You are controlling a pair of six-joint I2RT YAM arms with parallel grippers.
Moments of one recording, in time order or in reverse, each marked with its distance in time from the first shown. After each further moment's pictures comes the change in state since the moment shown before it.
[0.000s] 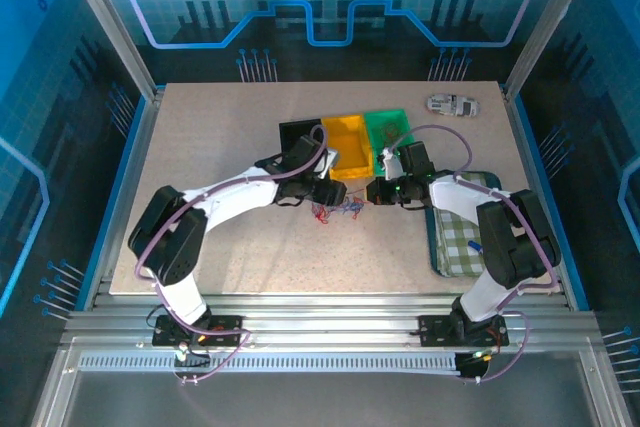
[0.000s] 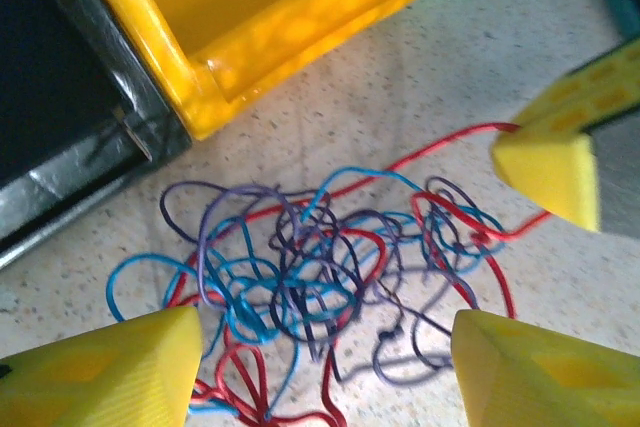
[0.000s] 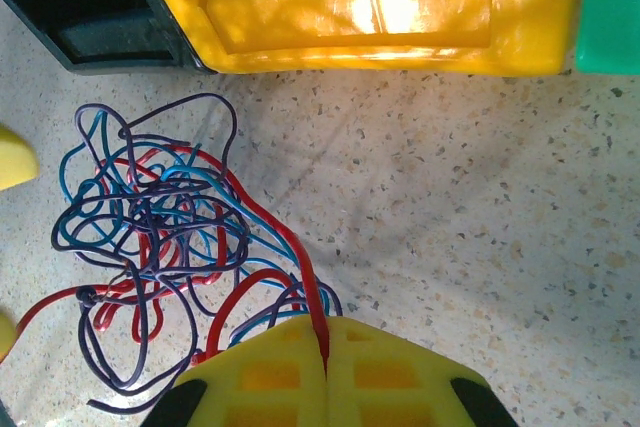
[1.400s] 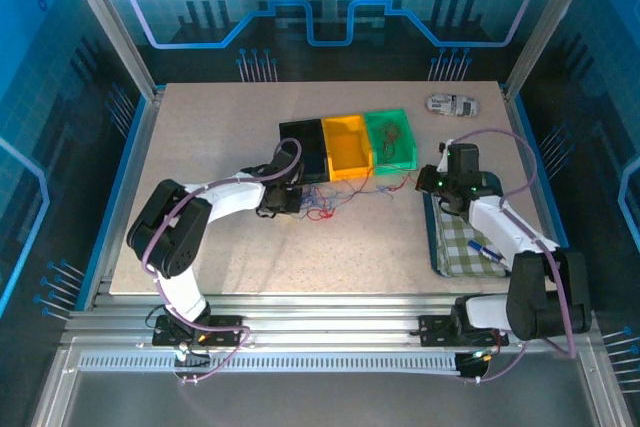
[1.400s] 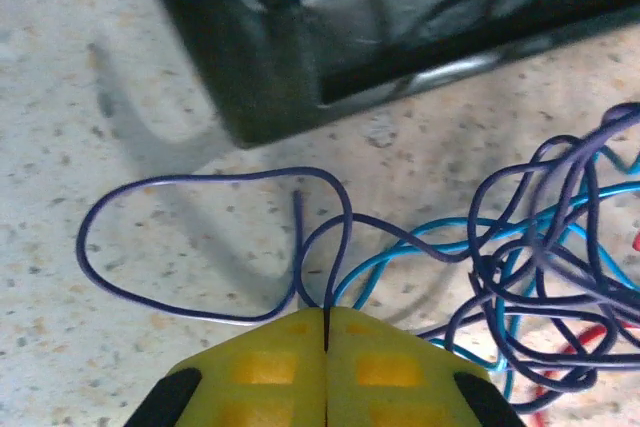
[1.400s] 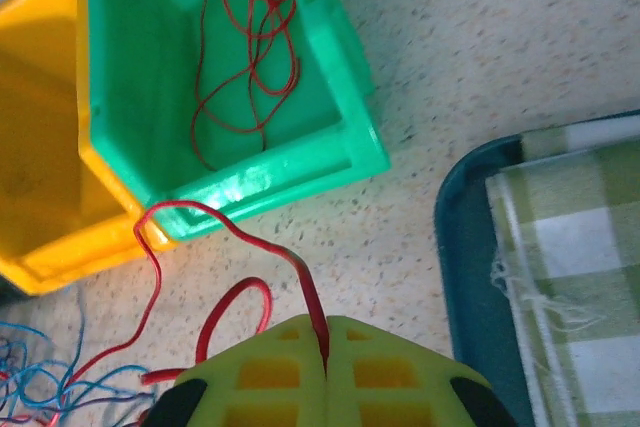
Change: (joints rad) left arm 0.142 0.011 -0.198 -0.020 -0.181 -0.136; right arm -0.238 -0.340 -0.155 0.019 0.346 0.126
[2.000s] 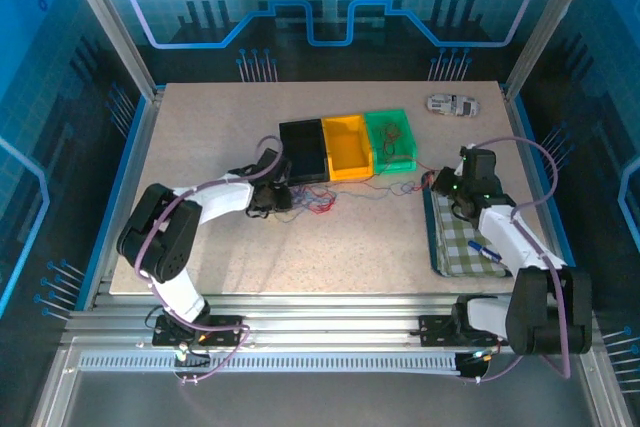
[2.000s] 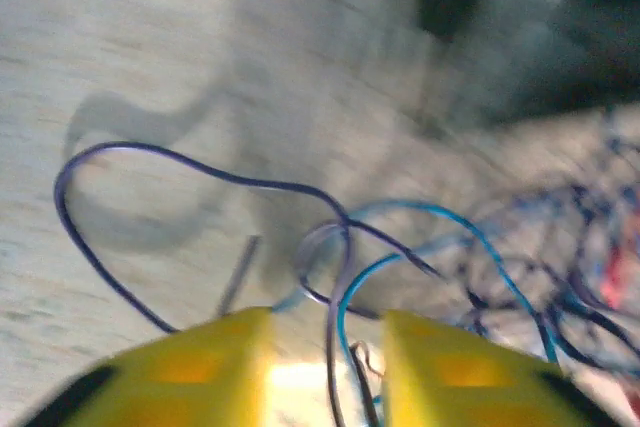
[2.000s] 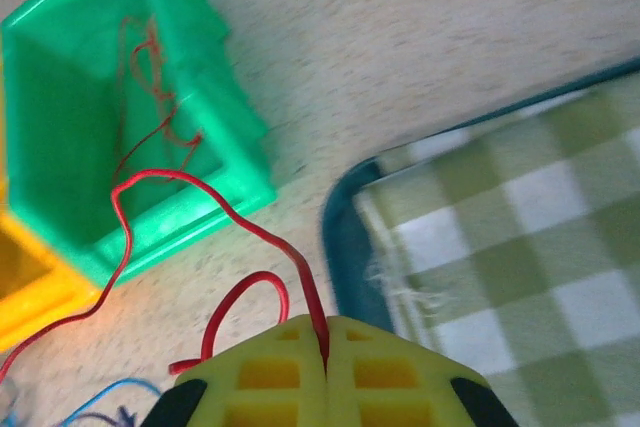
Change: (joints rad) left arm 0.040 -0.069 -0.059 0.021 0.058 -0.103; right arm -0.082 -0.063 -0.045 -0.008 0.024 0.016
